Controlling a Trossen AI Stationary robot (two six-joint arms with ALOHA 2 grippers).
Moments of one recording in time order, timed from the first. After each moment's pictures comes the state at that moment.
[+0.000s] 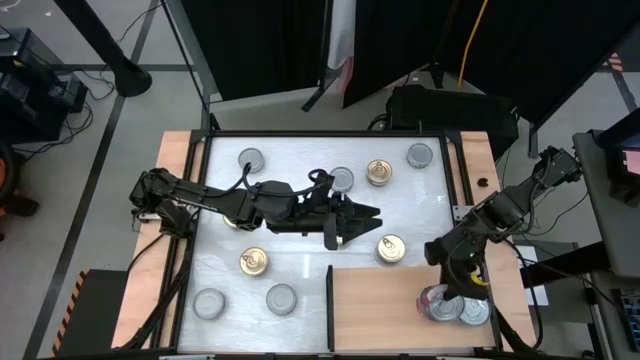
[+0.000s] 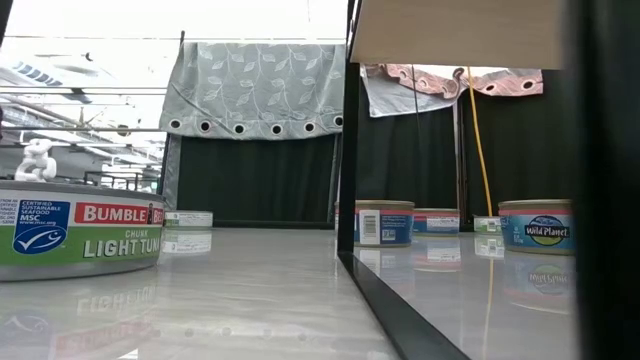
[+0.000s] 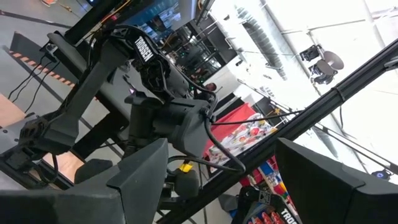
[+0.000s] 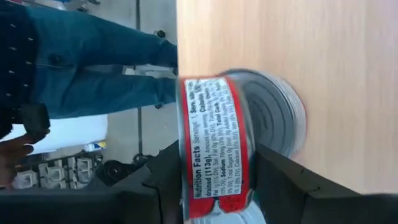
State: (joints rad) left arm -0.24 1.75 1.72 0.20 -0.20 -0.86; right arm 0.60 1.02 1.06 -0.90 -0.45 0.89
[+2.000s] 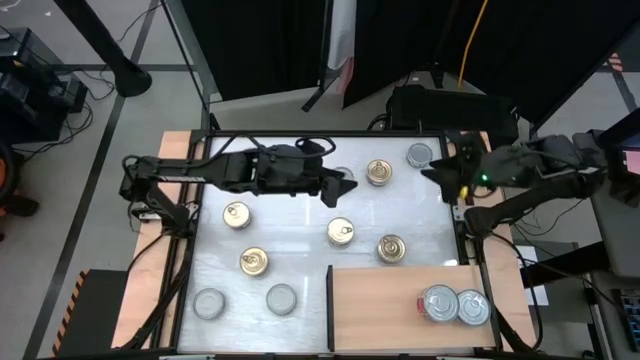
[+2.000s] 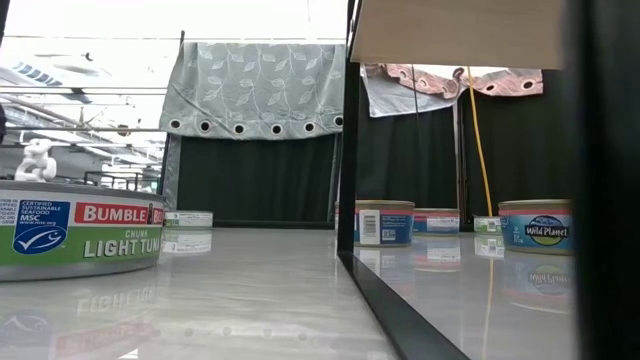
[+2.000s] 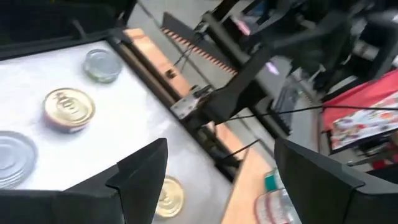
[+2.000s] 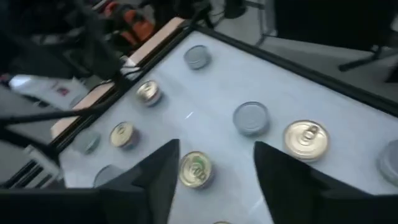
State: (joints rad) left arm -0.04 1.64 1.72 -0.44 -0.21 -0.83; right arm 0.20 0.97 1.53 -1.24 0.52 0.92
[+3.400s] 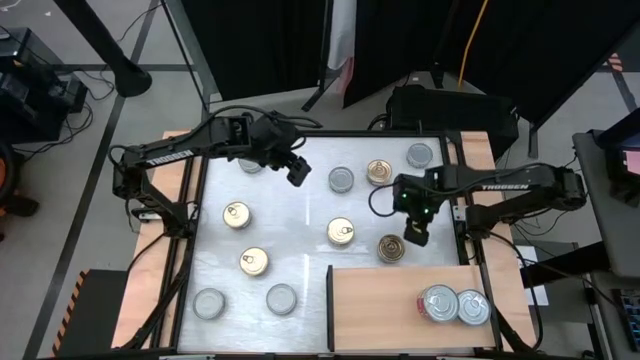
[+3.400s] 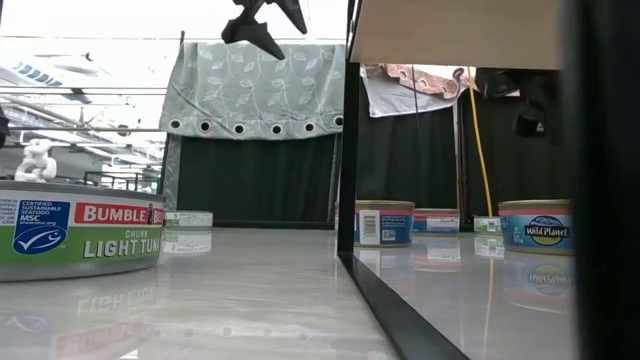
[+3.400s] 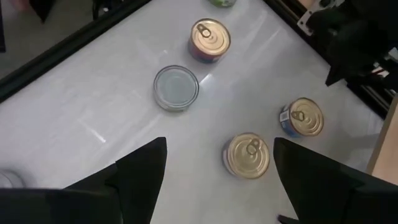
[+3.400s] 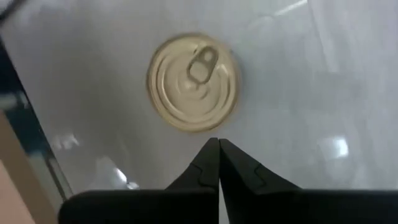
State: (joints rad) left arm 0.22 1.56 1.72 -1.02 -0.05 -0.54; right arm -0.13 1.18 0.85 -1.04 -0.35 0.27
